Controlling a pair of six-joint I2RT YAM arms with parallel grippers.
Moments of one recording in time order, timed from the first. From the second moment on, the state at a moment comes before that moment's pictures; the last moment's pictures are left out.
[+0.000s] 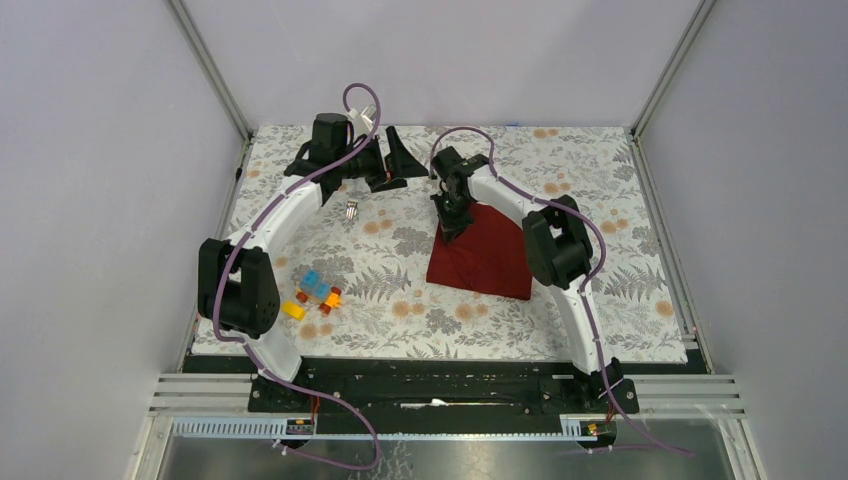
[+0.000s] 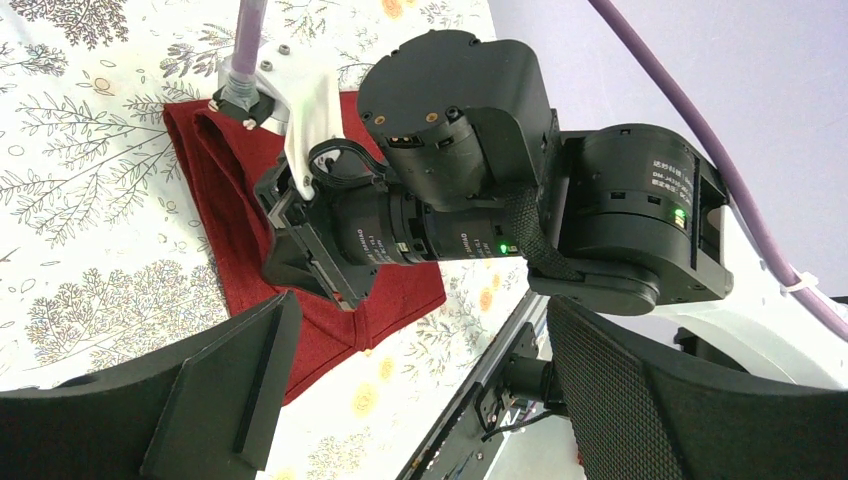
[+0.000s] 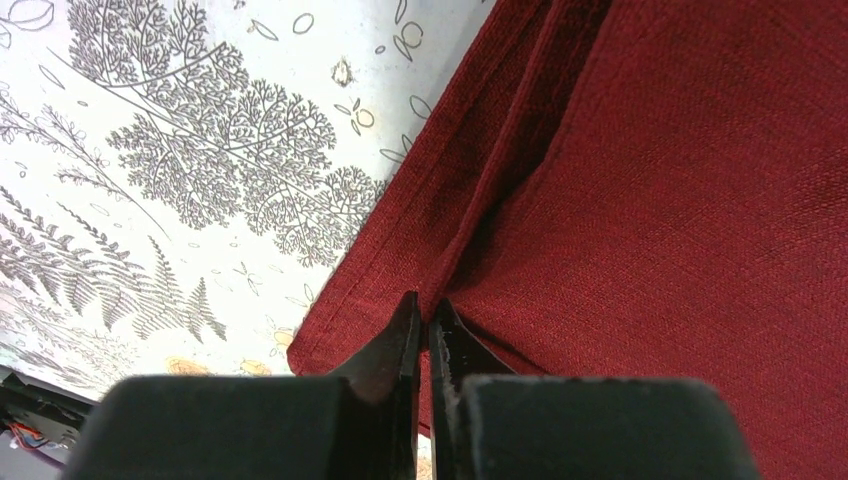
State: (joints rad) left arm -0.26 1.69 1.41 -0.23 0.76 -0.66; right arm 0.58 2.31 1.93 -0.96 -0.18 0.29
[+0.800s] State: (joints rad) left arm -0.27 1.52 1.40 -0.30 0.56 -0.56; right arm 0.28 1.76 1.26 -0.61 -0.49 0.45
